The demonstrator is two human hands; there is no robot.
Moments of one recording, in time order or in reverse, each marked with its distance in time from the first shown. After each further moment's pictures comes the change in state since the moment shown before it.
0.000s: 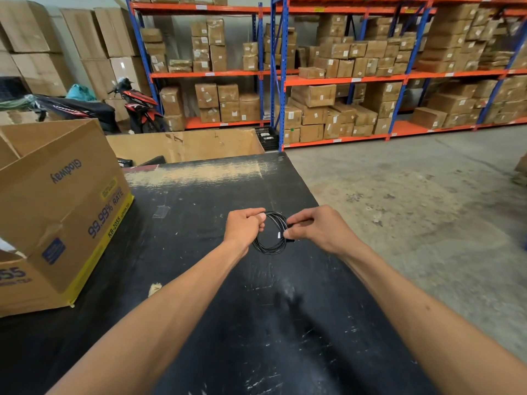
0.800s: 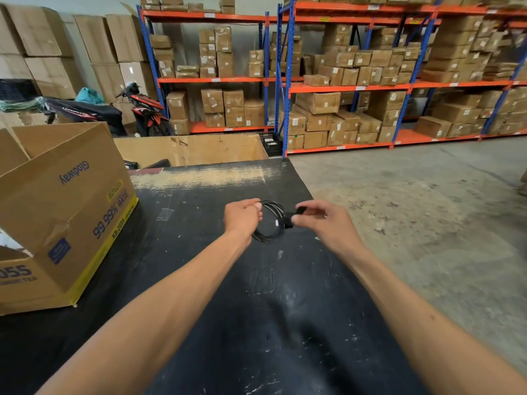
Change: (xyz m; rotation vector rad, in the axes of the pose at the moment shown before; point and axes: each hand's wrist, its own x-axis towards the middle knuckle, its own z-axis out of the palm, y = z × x) left_hand 0.007 0.029 0.000 -0.097 0.153 -0.052; right_hand -0.001 -0.004 -0.002 0.286 0.203 -0.099
